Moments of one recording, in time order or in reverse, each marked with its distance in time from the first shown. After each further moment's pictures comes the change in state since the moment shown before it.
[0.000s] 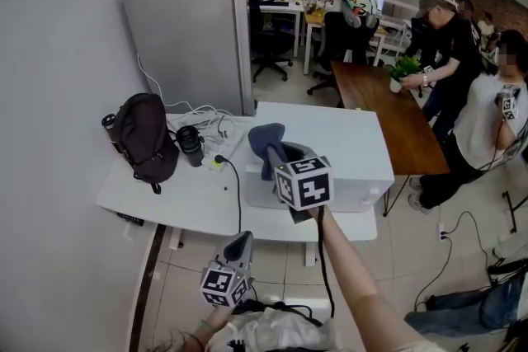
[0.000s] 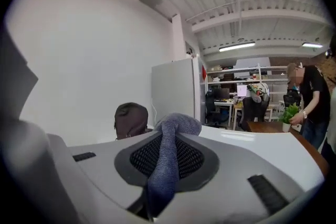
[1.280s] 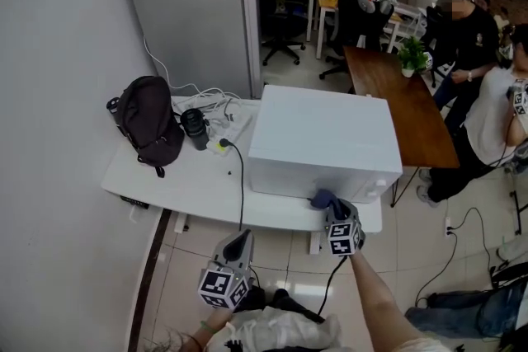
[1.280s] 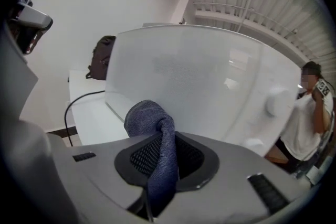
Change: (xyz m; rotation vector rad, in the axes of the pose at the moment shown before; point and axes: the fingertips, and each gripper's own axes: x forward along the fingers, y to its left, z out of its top) left arm -0.021 -0.013 -0.009 -0.044 0.006 0.069; right arm -0.062 -0.149 -0.331 -0.190 0.217 -0.329
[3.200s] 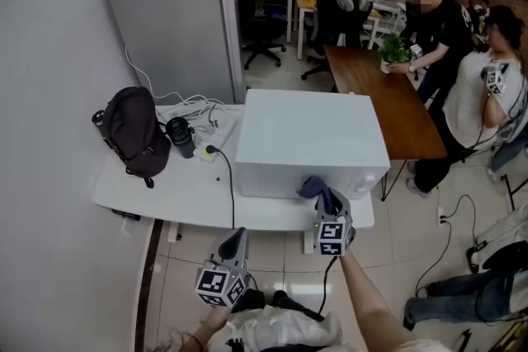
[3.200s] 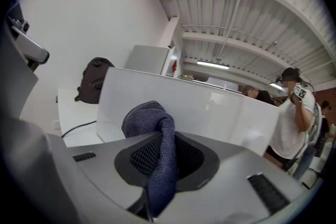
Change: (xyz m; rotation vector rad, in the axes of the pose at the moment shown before) left arm 0.015 0.002 0.009 0.000 -0.015 -0.048; right arm -0.049 -0.009 0.096 0.040 -0.226 -0.139
